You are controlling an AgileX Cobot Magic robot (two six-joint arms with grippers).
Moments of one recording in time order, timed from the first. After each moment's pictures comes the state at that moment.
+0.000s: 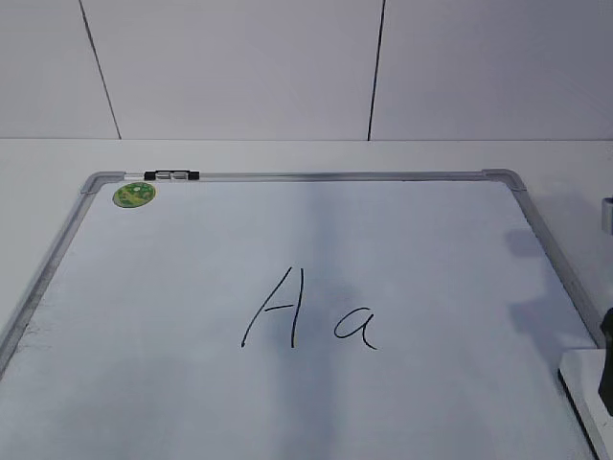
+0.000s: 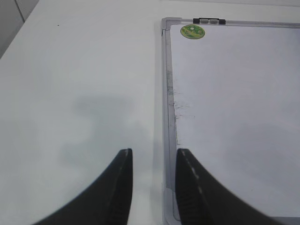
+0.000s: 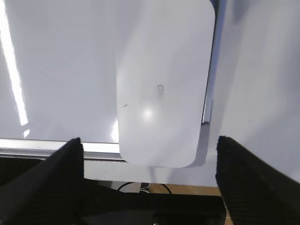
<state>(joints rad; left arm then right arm) 0.02 0.01 -0.51 -0.06 1.11 -0.05 0.16 1.33 -0.83 0.02 1.21 0.04</state>
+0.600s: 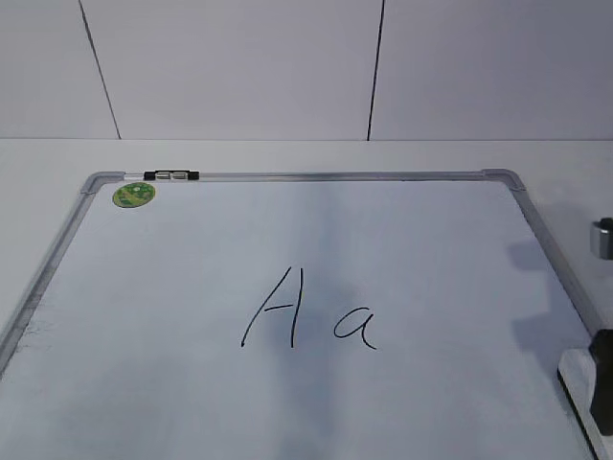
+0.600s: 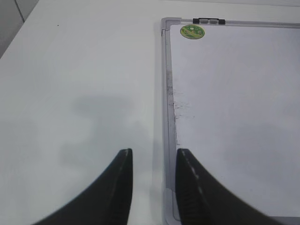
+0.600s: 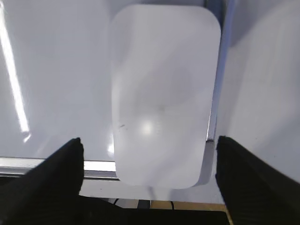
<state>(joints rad) 0.02 0.01 -0.51 -0.06 1.11 -0.05 0.16 1.37 -0.79 0.03 1.11 0.04</state>
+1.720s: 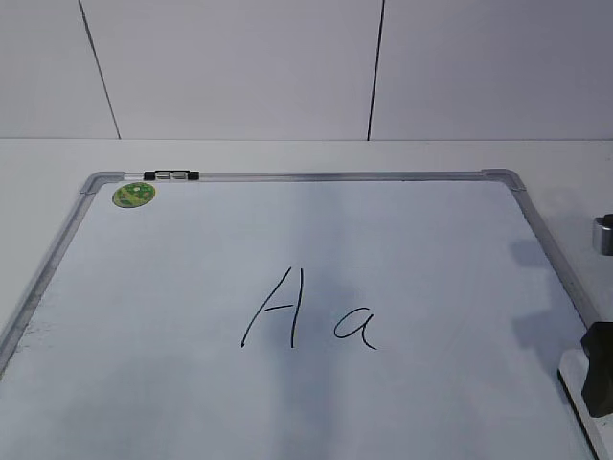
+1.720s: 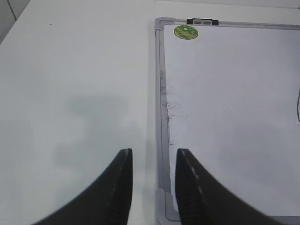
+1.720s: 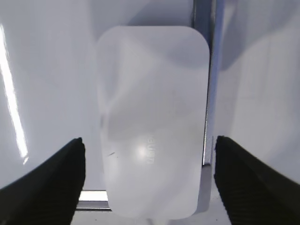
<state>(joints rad) 0.02 0.01 -0.51 -0.08 1.11 -0.05 0.16 1.36 -0.73 0.00 0.99 0.09</state>
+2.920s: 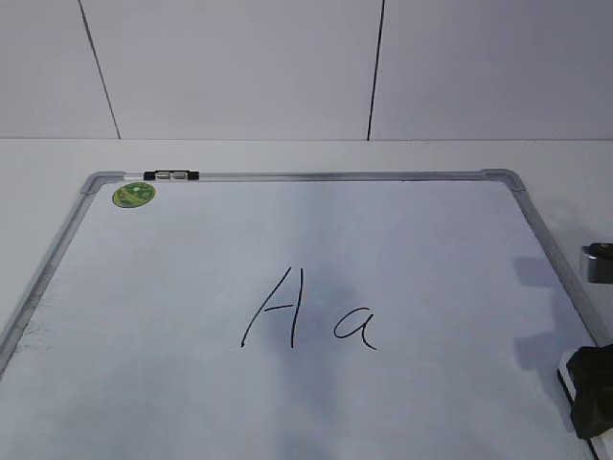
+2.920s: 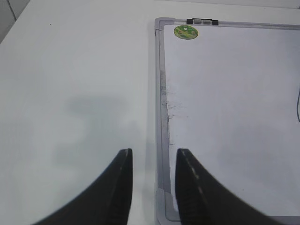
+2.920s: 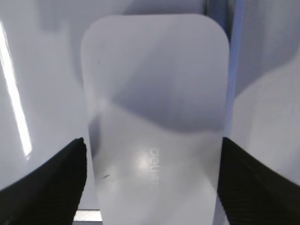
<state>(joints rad) 0.02 0.01 -0.51 -0.08 1.11 -0.05 0.16 1.42 -0.67 0.01 0.88 0.09</state>
